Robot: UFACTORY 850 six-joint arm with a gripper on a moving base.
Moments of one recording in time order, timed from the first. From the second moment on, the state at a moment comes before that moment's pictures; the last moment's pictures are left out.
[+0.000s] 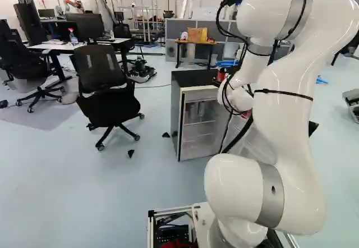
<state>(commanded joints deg) -25.9 -29.1 -46.3 -15.3 68.5 0.0</state>
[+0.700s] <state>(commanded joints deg) -31.3 -20.5 -40.0 -15.3 59.5 0.0</state>
